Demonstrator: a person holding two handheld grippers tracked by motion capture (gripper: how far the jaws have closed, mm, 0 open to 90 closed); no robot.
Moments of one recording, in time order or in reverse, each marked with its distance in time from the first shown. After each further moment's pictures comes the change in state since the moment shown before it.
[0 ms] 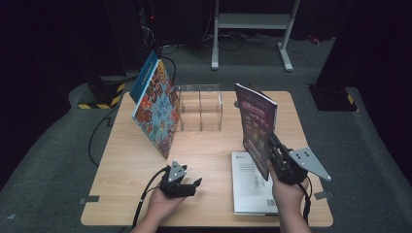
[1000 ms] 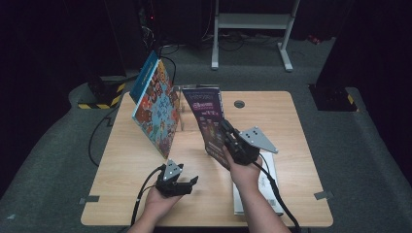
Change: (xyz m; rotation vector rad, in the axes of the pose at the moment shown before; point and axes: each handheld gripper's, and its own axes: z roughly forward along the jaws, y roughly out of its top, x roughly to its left) left arm 0.009 -0.001 -0.006 -0.016 0.014 -0.023; right arm 0.083 0.008 0.078 0.014 0.206 0.024
